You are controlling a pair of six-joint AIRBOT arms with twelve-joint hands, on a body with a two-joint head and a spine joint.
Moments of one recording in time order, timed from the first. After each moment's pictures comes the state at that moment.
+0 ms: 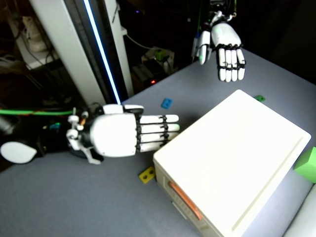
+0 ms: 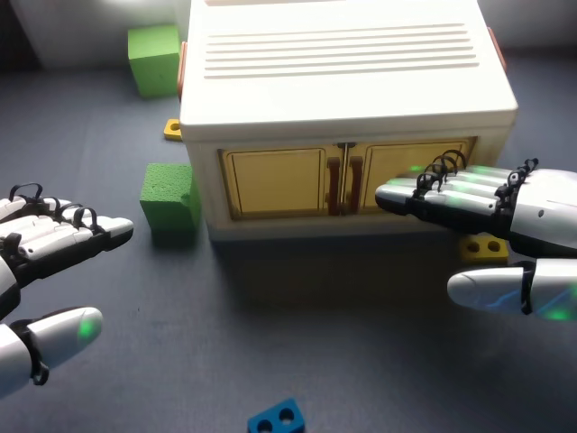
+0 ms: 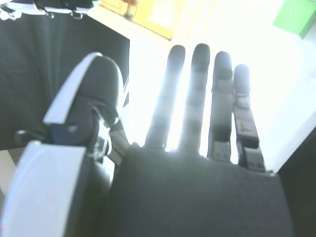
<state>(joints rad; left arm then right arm) 1.30 -0.72 0.79 -0.17 -1.32 0.75 -0.84 -1.06 1.26 -0.43 1.01 -0.23</state>
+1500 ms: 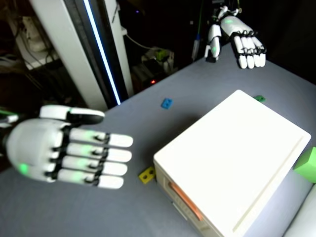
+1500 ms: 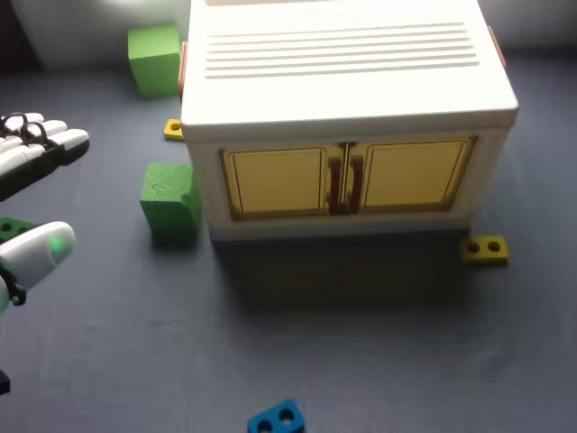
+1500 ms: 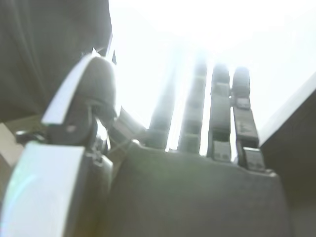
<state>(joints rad) 1.27 -0.76 0.84 -0.30 -1.52 0.77 -1.22 -0.84 1.12 0.14 1.50 -0.31</state>
